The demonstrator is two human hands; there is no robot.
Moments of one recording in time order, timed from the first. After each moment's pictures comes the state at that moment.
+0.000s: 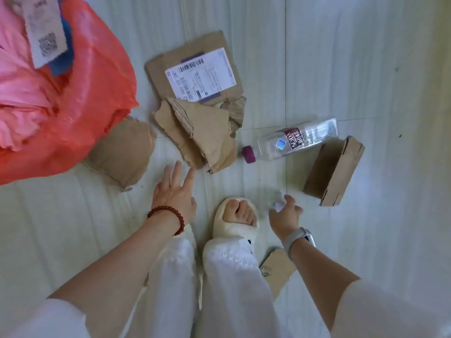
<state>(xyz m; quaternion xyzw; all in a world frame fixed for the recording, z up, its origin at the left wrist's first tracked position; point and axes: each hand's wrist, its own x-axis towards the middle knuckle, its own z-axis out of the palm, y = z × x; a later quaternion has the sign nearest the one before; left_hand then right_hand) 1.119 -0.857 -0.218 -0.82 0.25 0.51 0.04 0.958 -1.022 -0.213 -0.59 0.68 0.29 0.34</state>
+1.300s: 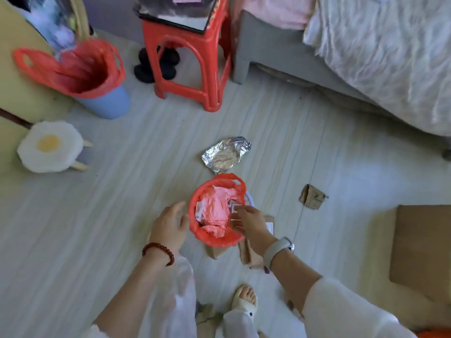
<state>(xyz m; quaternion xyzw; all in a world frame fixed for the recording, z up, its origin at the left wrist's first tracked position) 1.345 -0.705 0.306 -0.90 -0.13 0.23 -0.36 1.348 -0.888 0.293 -0.58 0.45 0.27 0.63</state>
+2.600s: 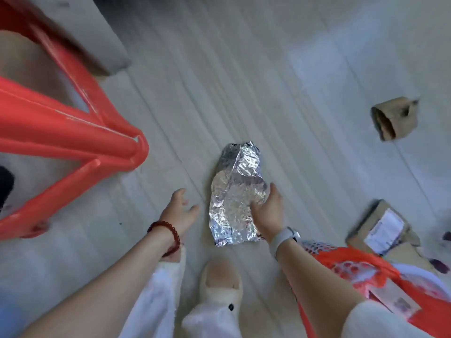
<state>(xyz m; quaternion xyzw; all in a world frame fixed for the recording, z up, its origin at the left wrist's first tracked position) 1.825 -0.796 -0.128 -0.81 0.11 0.55 -0.16 1.660 -0.890 -0.160 -0.58 0.69 0.06 0.44</state>
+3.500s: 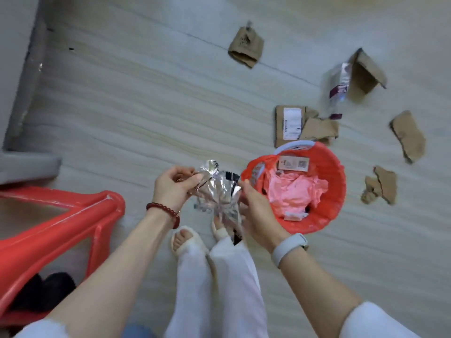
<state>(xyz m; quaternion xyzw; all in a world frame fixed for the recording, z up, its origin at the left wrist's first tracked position) 1.743 -0.896 0.089 -0.69 0.19 0.65 -0.25 1.591 -0.834 0.095 -0.01 0.65 -0.31 0.69</state>
